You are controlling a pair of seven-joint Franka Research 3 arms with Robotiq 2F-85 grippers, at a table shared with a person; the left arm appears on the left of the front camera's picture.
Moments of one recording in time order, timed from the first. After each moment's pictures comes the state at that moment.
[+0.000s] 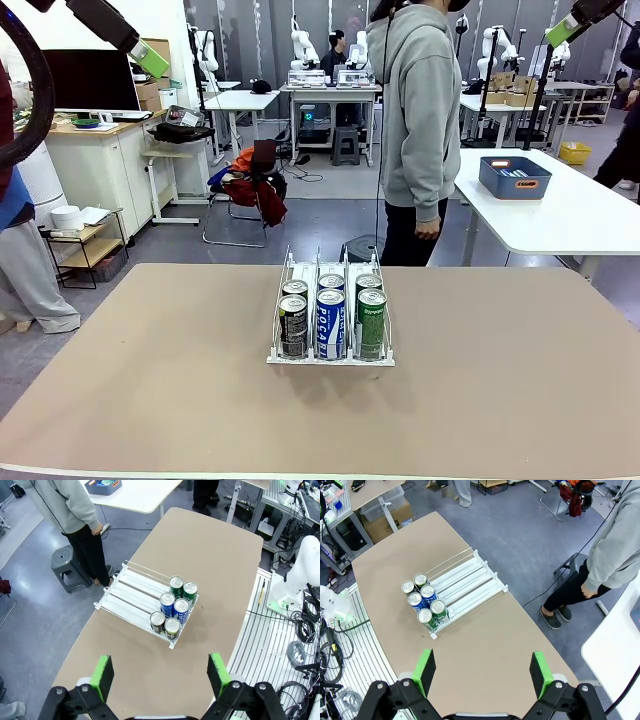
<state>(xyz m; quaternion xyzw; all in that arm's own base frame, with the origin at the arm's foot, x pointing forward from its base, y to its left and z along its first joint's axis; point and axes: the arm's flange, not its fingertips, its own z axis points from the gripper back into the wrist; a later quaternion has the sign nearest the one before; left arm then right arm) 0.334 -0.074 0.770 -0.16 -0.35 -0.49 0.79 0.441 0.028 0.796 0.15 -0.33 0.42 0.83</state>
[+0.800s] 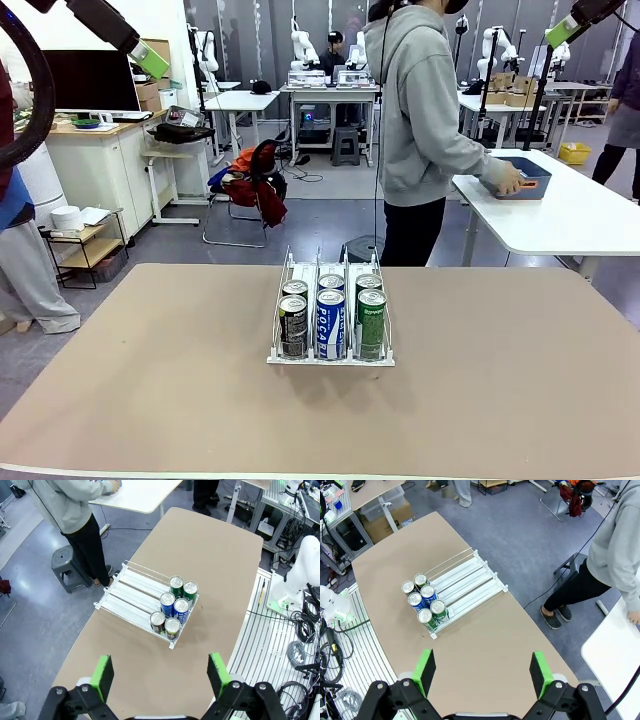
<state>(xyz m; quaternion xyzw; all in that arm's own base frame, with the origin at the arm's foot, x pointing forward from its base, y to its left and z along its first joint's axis) 0.334 -0.074 0.770 -0.16 -0.35 -0.49 0.79 0.441 0.028 0.796 0.15 -0.33 0.42 0.83</state>
